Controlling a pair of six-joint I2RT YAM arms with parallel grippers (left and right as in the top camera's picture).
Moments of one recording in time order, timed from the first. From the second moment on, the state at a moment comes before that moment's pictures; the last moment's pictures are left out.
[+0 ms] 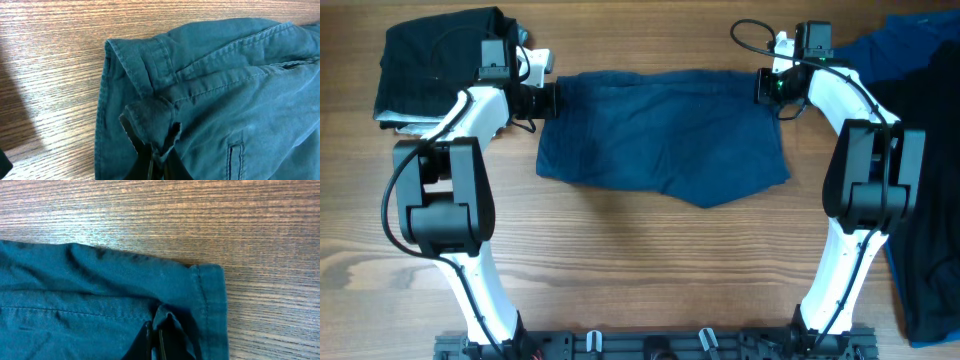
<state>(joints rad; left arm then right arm) 0.01 2.14 1.46 -0.42 0.44 0.02 -0.05 2.26 1.64 -0.52 -0.25 0.00</state>
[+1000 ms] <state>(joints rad) -0.04 2.29 1.48 -0.02 0.42 -0.05 -0.05 2.35 1.65 -0.17 -0.20 0.05</state>
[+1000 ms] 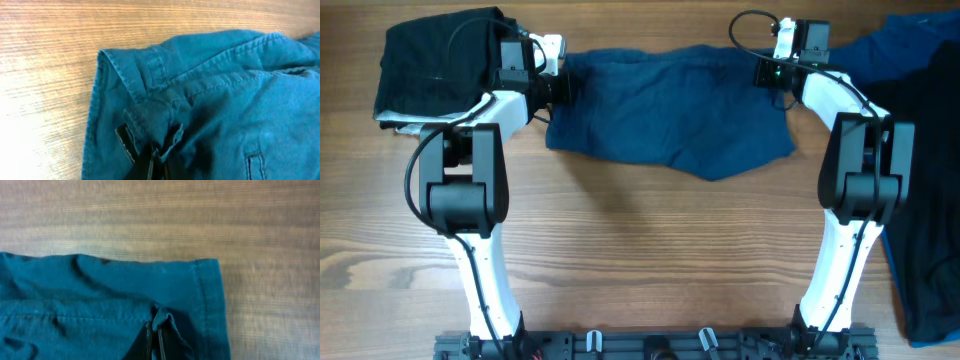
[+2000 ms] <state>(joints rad) -0.05 2.39 1.57 0.19 0.30 -0.25 -0.04 2.42 1.65 0.09 -0.23 0.13</state>
